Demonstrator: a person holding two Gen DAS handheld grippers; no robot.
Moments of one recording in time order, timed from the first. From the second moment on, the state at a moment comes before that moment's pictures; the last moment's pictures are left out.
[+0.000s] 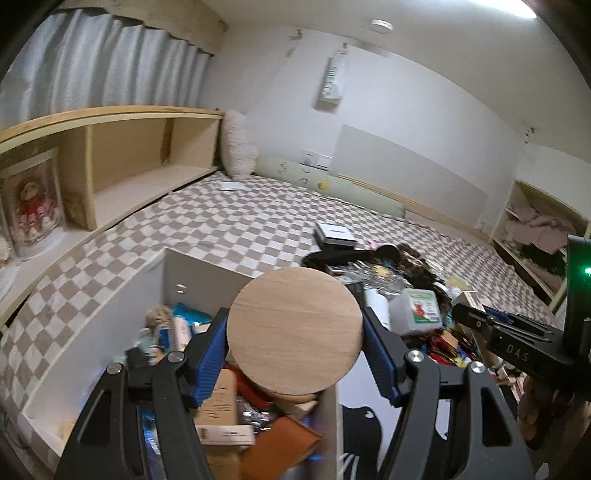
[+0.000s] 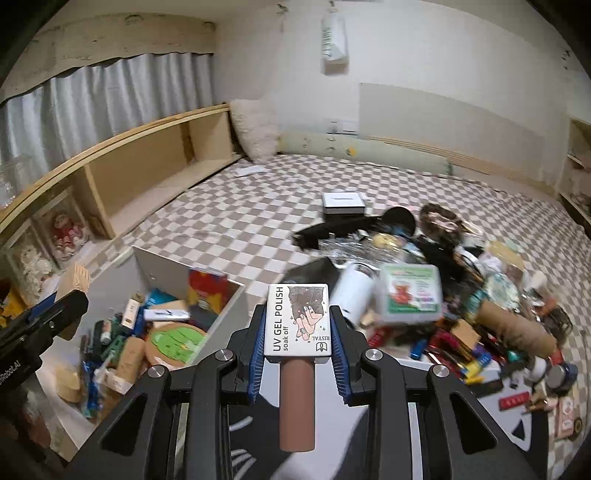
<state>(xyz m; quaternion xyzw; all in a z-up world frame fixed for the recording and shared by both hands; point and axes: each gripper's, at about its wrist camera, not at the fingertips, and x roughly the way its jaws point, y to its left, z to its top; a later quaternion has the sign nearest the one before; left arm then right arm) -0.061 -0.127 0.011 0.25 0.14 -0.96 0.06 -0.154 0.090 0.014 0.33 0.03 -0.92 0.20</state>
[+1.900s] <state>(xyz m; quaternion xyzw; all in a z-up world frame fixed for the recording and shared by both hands) -0.083 -0.229 -0.031 0.31 0.19 -0.92 0.15 -0.217 -0.120 -0.055 0.44 0.09 -0.83 0.35</state>
